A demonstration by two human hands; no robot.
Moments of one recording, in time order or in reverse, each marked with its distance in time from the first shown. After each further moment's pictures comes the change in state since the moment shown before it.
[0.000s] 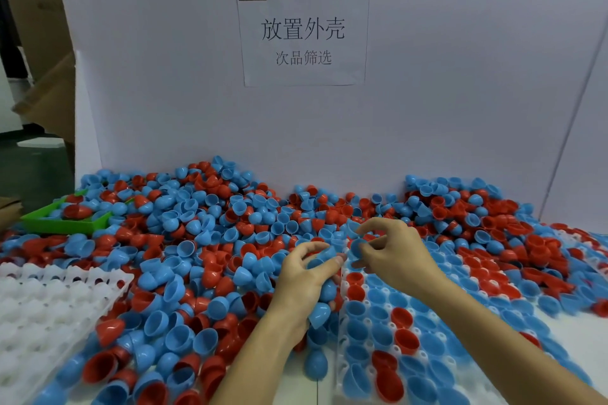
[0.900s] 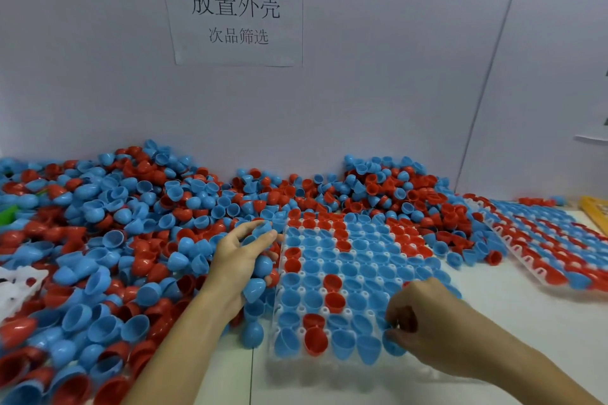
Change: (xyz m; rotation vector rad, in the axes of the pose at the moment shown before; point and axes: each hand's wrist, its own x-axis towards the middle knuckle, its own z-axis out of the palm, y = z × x) left_hand 0.000 0.001 0.003 -0.066 -0.027 -0.036; right_hand -0.131 0.038 -0.081 -0.600 -0.317 0.137
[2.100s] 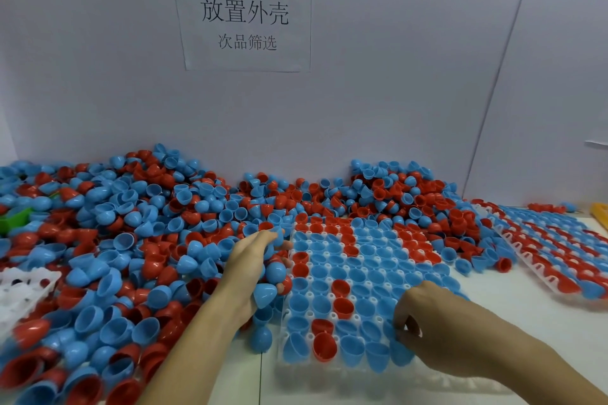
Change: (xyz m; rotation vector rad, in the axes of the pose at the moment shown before) left_hand -0.010 0.011 0.010 -0.026 -0.001 -0.150; right_hand 0.010 -0.004 -0.005 -0.187 -0.120 -0.010
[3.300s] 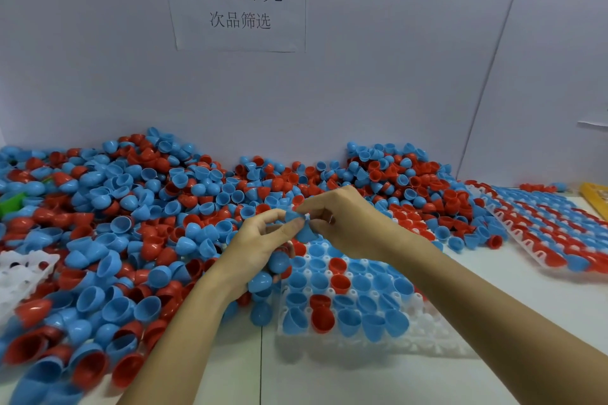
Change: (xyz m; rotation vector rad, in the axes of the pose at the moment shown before) left_hand -0.015 0.008 -0.003 0.313 -0.300 0.193; right_hand 0.080 -0.062 -0.043 0.275 0.424 -0.446
